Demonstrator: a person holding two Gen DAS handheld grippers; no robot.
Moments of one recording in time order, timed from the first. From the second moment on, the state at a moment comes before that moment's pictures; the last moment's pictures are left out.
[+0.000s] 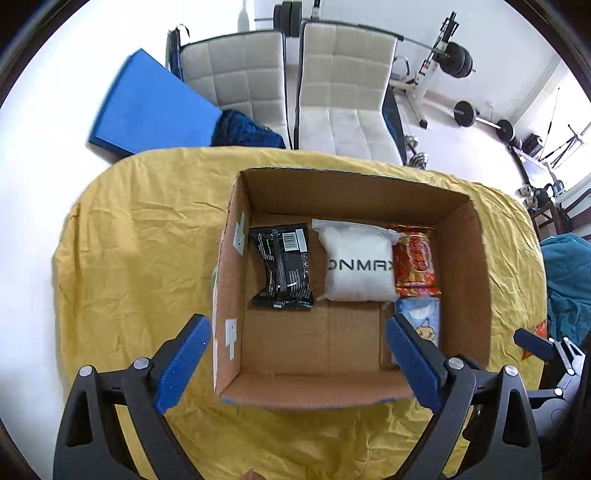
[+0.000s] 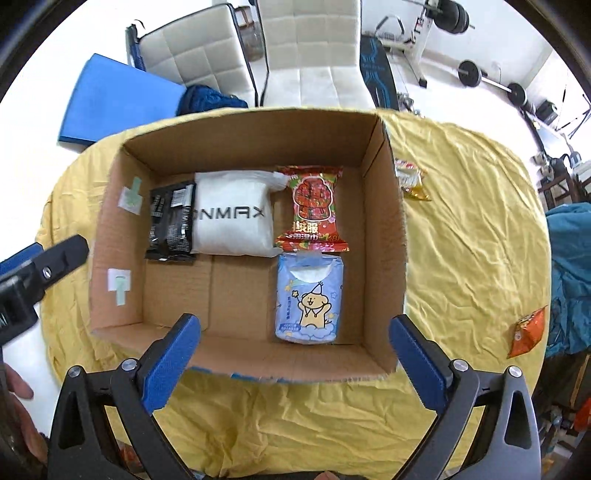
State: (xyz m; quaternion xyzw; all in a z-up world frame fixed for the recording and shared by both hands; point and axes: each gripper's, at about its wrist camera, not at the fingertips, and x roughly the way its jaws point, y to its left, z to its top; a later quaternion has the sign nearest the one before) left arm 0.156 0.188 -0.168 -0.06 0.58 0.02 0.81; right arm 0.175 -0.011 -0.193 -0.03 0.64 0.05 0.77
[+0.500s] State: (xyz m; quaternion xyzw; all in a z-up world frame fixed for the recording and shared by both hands) left arm 0.099 0.183 -0.123 -0.07 0.55 0.02 0.83; right arm 0.116 -0.006 -0.124 -0.02 0.60 0.08 0.80
